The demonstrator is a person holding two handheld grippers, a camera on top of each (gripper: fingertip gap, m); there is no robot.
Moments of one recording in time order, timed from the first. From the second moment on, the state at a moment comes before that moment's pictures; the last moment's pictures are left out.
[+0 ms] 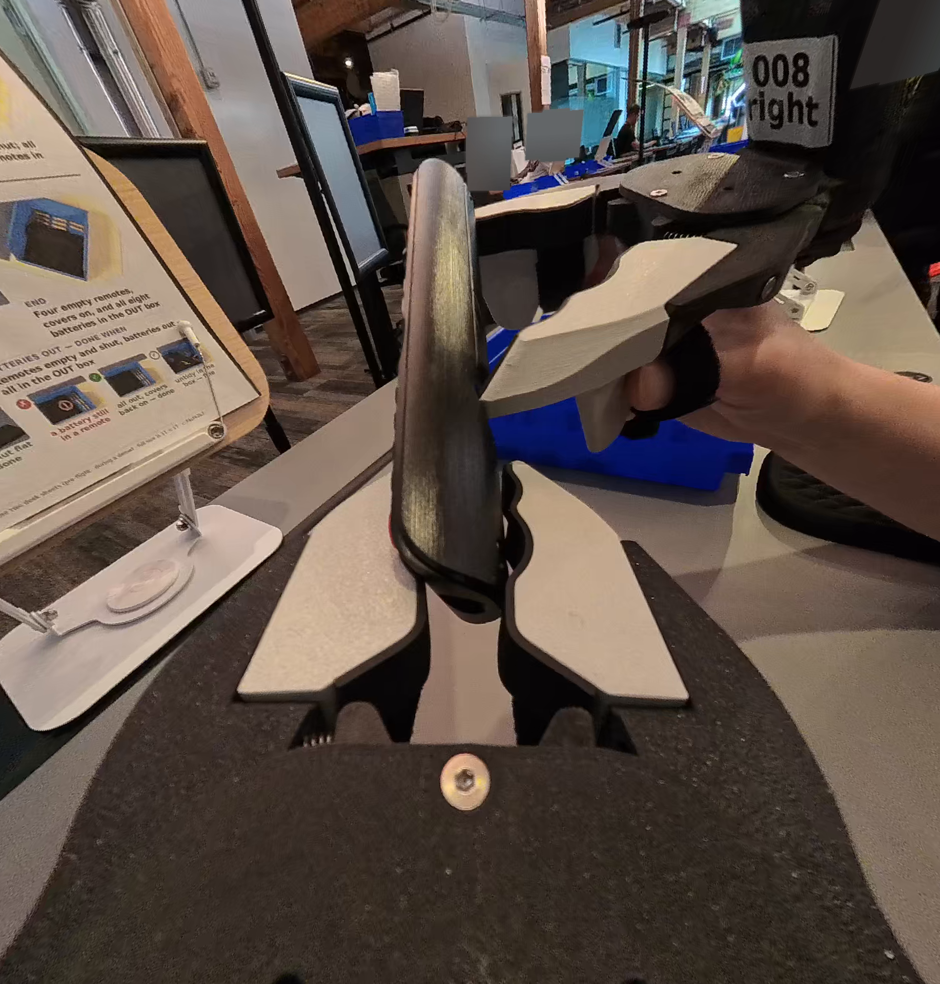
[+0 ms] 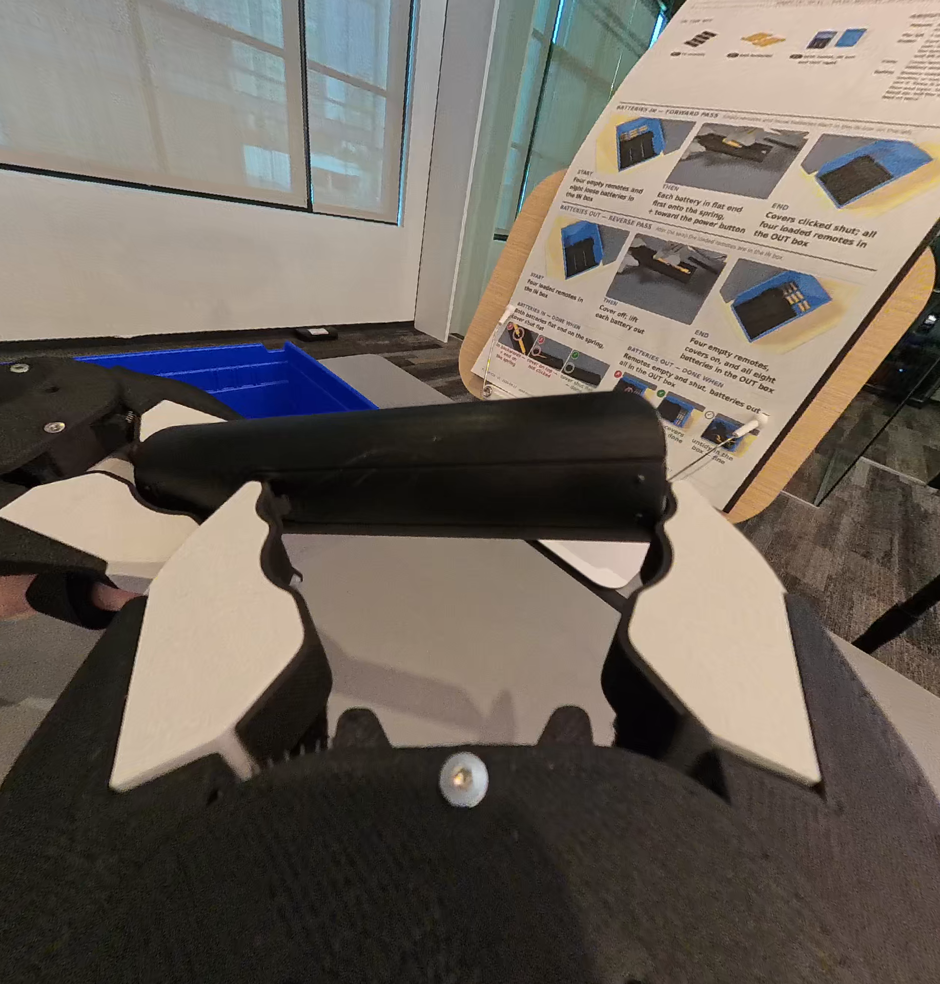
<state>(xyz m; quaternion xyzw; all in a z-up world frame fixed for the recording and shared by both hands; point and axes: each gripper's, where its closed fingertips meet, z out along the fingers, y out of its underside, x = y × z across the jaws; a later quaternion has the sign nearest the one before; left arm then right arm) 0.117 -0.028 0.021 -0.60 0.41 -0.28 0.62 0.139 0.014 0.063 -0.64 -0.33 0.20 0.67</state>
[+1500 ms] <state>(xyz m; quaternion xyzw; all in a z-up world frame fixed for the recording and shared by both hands) 0.116 -0.022 0.009 -0.63 0.41 -0.28 0.60 0.148 0.020 0.055 -0.64 -0.34 0.24 0.64</state>
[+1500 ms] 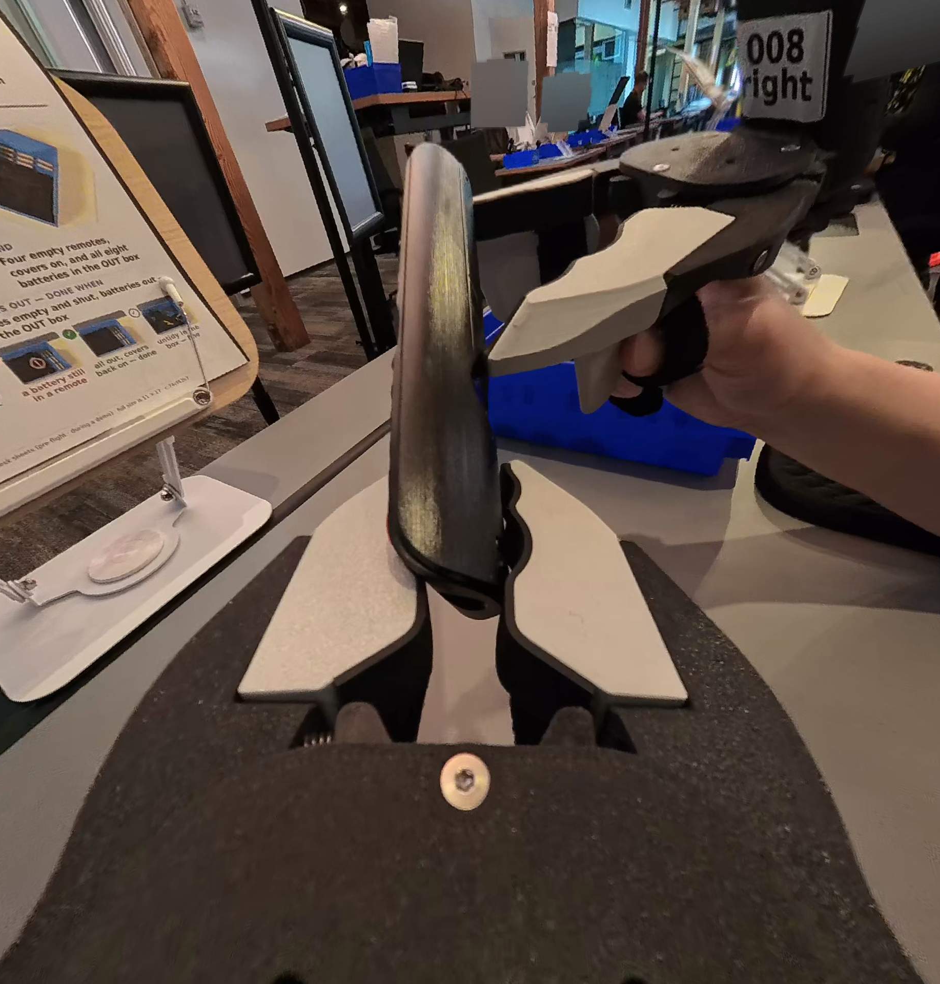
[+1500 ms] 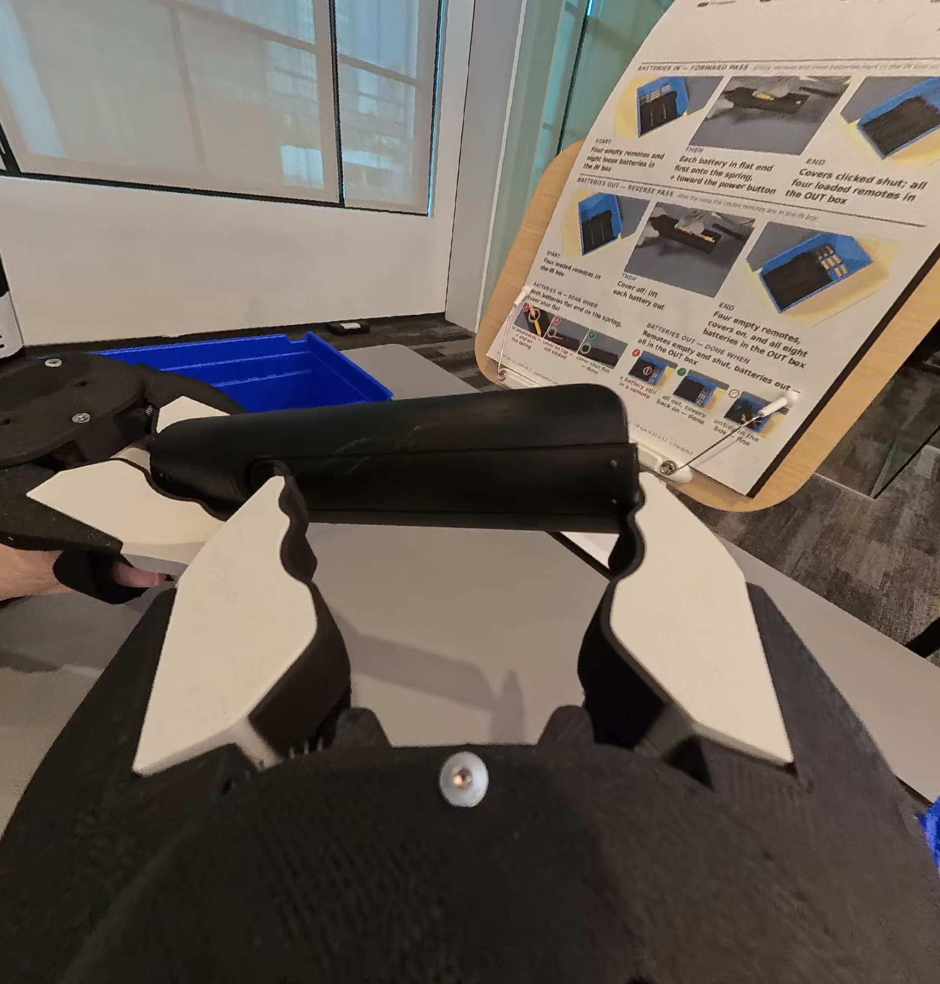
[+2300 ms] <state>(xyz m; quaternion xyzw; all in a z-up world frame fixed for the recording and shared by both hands) 0.109 -0.014 0.014 -0.65 0.32 -0.39 0.57 0.157 0.036 0.049 -0.67 -0.27 0.27 0.63</state>
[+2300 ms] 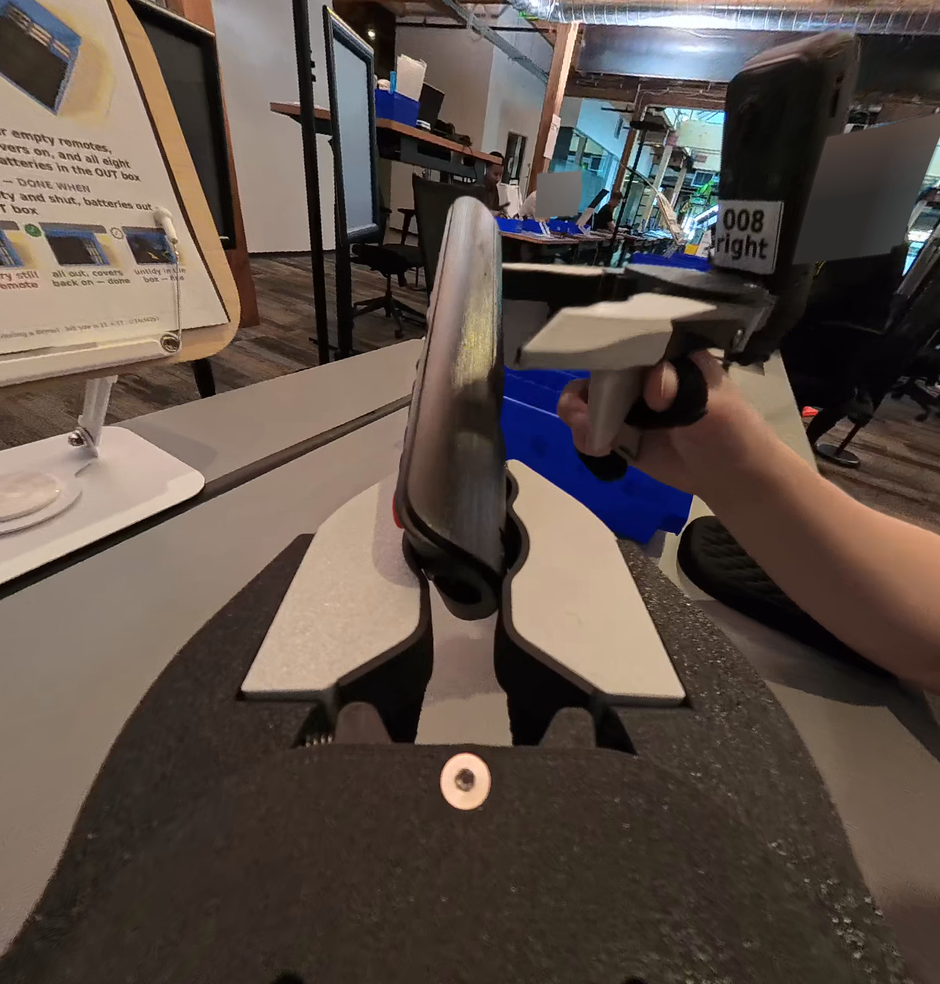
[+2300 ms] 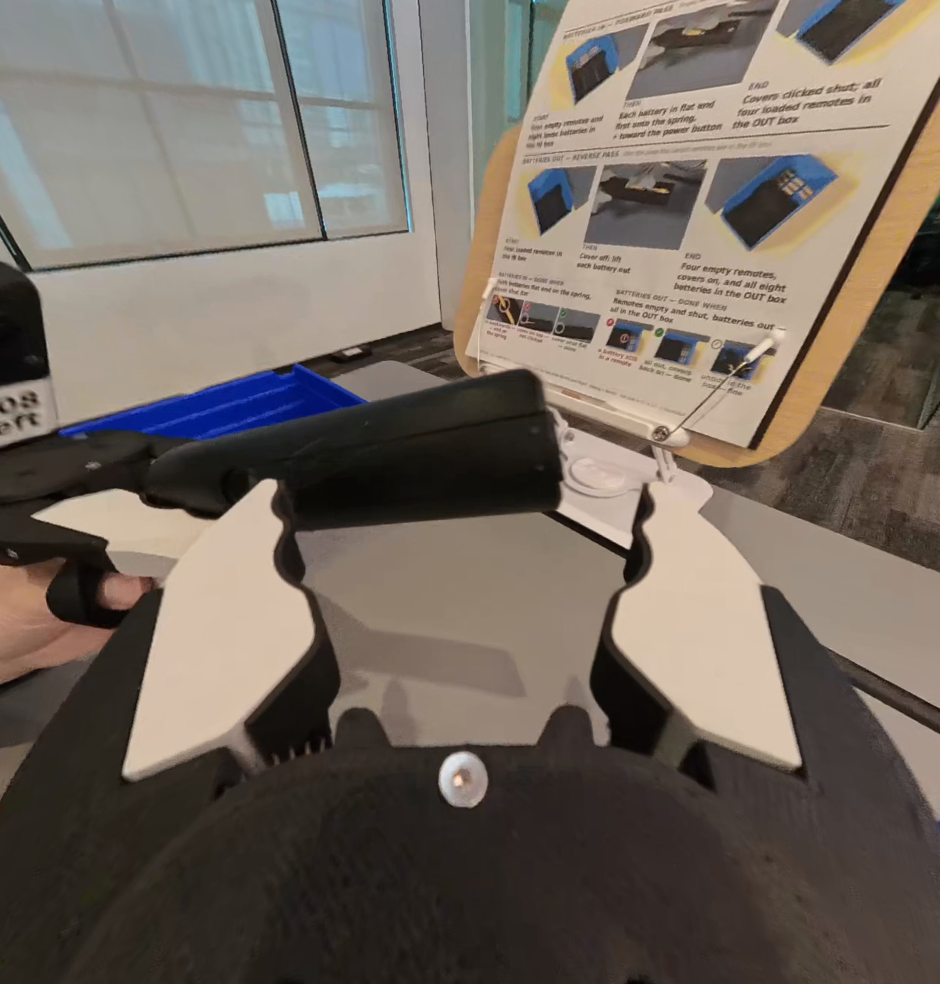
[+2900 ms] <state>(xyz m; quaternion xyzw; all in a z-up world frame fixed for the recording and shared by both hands) 0.122 -0.026 0.006 -0.64 0.37 -0.37 0.56 0.147 0.025 0.053 -0.64 -0.33 0.25 0.66</state>
